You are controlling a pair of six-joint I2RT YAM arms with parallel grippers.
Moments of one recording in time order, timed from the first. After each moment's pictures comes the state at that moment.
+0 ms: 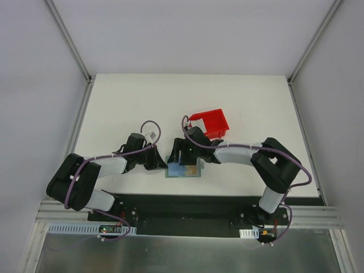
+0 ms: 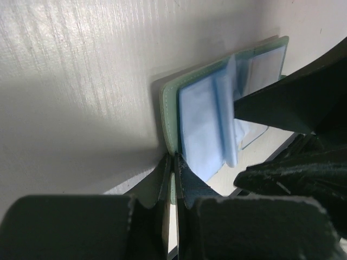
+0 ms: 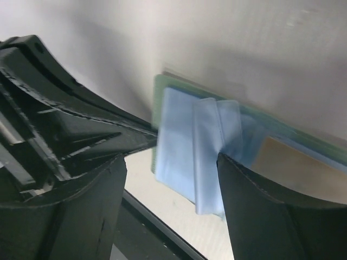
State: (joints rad) left arm -0.41 1.40 0.39 0.14 0.52 -0.70; right arm 0.90 1.72 0.91 -0.03 -0.19 0.90
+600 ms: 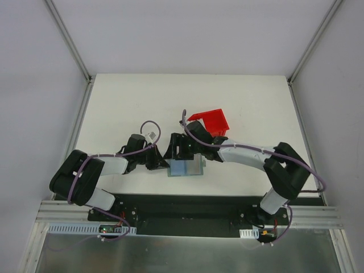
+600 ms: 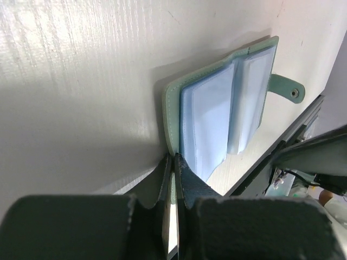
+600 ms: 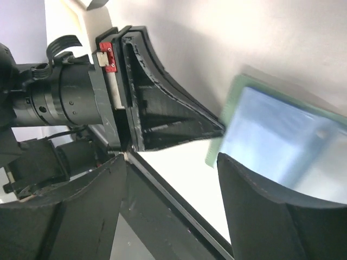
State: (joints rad) left arm -0.41 1.45 0.37 0.24 0.52 -0.77; right arm 0.91 1.70 1.00 0.01 -0.32 0.86
